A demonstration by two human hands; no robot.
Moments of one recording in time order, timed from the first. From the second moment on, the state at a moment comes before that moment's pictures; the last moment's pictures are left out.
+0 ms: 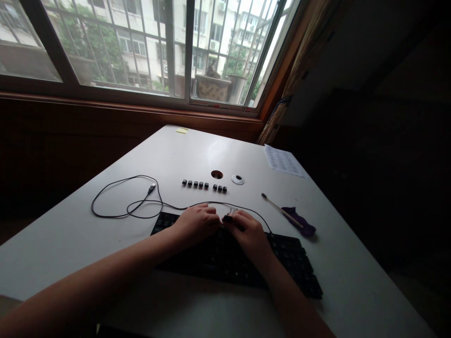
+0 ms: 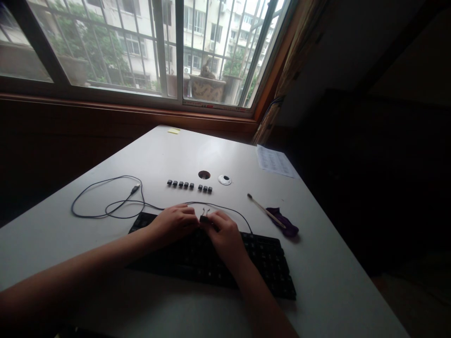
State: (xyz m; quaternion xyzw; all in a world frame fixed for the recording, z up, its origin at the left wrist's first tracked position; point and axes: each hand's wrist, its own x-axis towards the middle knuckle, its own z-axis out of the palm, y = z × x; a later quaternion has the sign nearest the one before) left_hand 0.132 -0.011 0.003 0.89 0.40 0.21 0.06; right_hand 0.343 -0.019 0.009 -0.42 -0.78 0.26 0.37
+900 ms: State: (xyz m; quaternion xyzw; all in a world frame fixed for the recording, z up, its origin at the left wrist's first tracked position) left_hand 0.133 -0.010 0.000 0.89 0.38 0.23 0.07; right_hand 0.340 -0.014 -0.002 -0.44 -0.78 0.23 0.39
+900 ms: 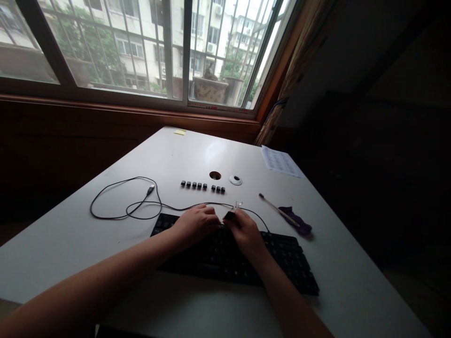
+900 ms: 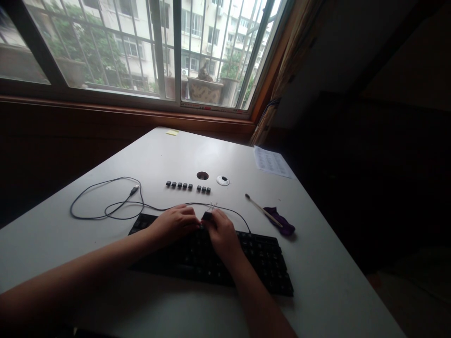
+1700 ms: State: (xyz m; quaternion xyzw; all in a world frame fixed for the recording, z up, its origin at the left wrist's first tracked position) left_hand 0.135 -0.011 -0.004 0.89 0.38 0.23 0.05; right_hand 0.341 -0.018 -0.005 -0.43 -0.75 0.23 0.45
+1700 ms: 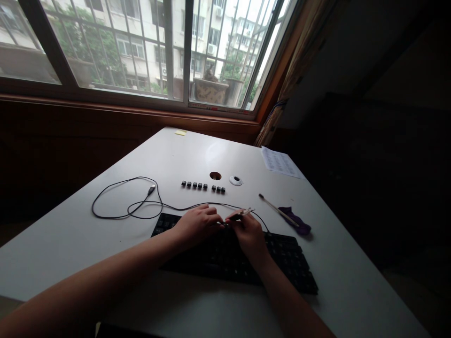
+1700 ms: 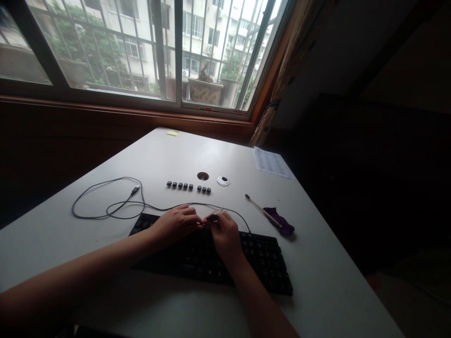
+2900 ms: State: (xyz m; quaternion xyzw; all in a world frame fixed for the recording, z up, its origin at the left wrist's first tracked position) left_hand 0.134 -0.018 0.005 0.84 0.39 0.33 0.18; right_hand 0.342 -0.017 0.005 -0.39 -0.68 0.43 0.44
